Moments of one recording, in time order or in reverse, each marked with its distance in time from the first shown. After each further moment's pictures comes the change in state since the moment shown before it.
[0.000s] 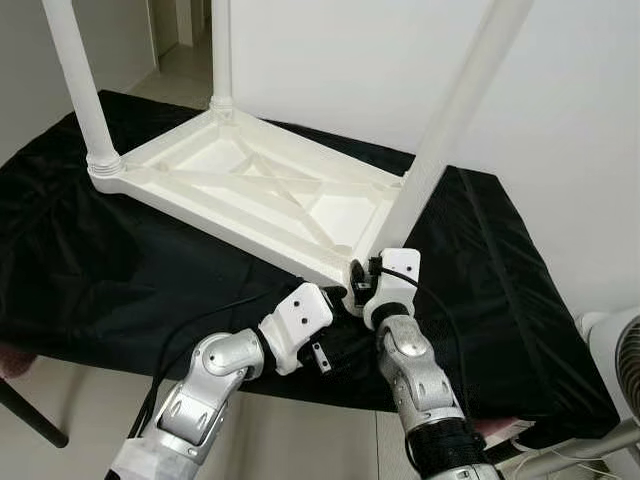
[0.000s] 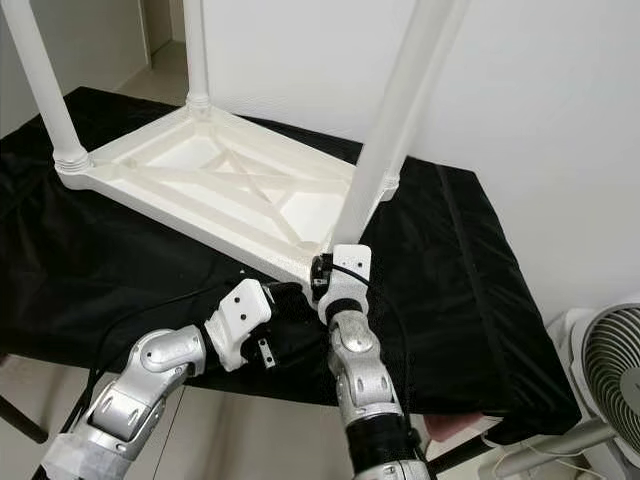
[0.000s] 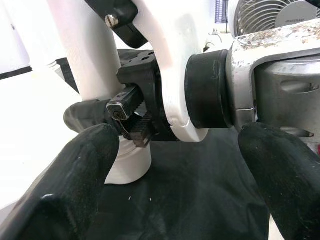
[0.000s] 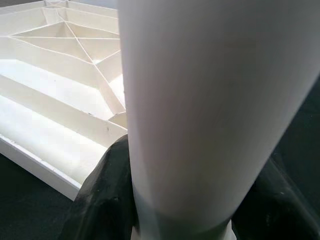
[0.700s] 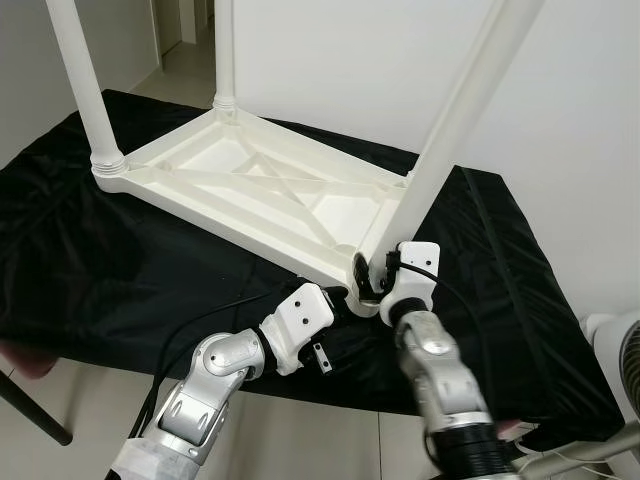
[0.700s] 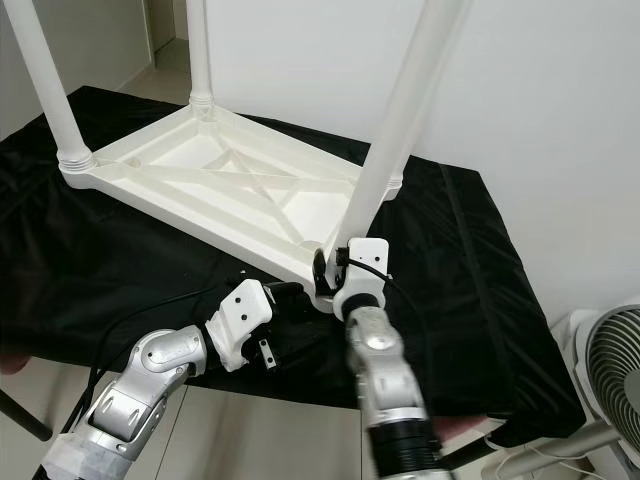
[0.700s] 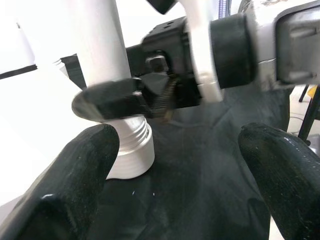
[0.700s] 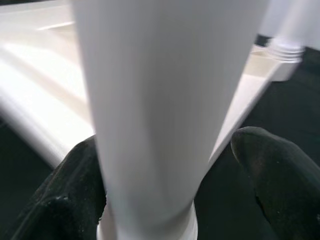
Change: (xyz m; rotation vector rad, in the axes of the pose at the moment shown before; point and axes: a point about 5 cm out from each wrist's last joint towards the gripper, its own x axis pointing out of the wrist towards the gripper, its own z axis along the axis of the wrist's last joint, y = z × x) left arm 0.000 0.000 0.000 0.001 0.001 -0.001; right arm -0.007 -0.034 0.011 -0.086 0.005 0.190
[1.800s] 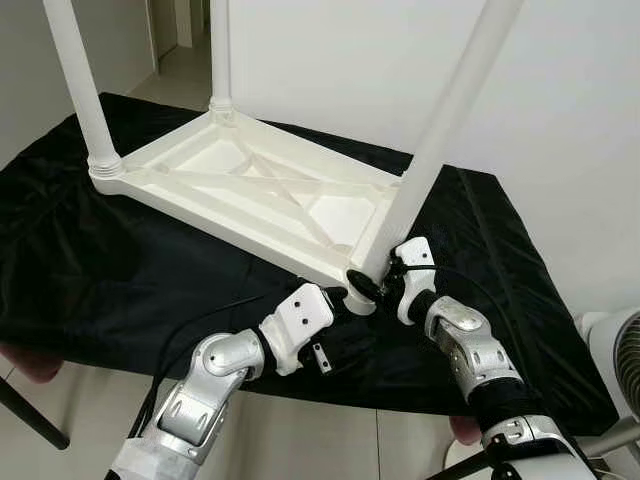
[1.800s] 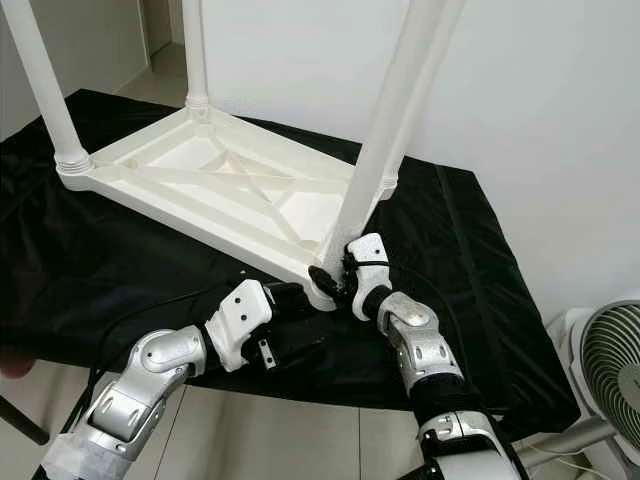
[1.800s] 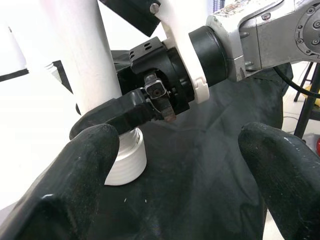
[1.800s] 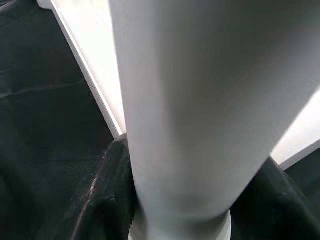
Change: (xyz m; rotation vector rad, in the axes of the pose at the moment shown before) left arm 0.000 0.000 0.000 0.000 0.000 -0.002; right arm 0.026 -0.014 -0.013 -0.082 0.063 0.432
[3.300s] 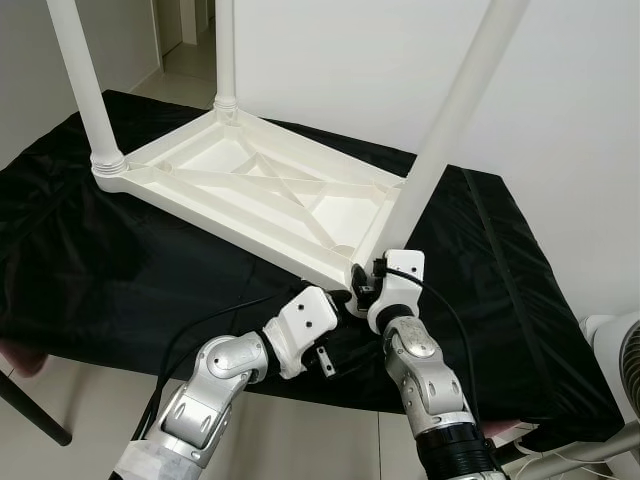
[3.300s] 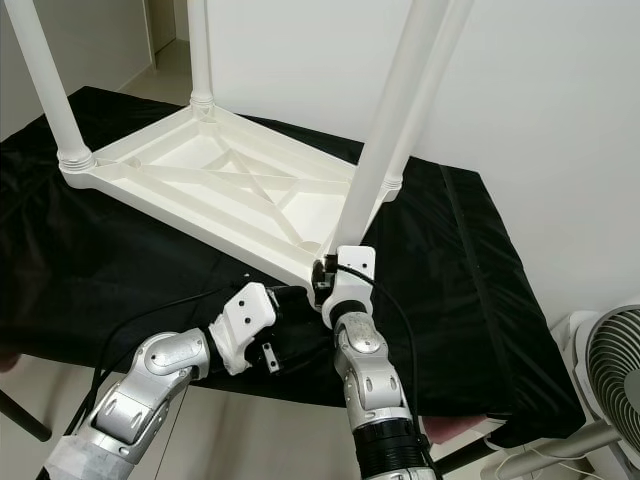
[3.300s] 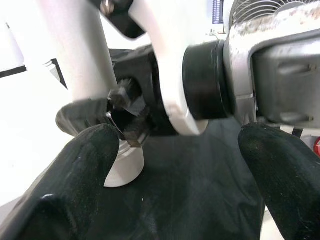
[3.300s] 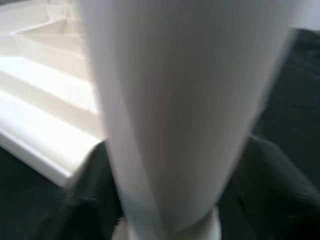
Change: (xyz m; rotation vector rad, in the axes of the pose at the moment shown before) left arm 0.003 -0.005 0.000 -0.012 -0.004 -0.013; right arm -0.003 0.042 0.011 0.189 -0.063 -0.611
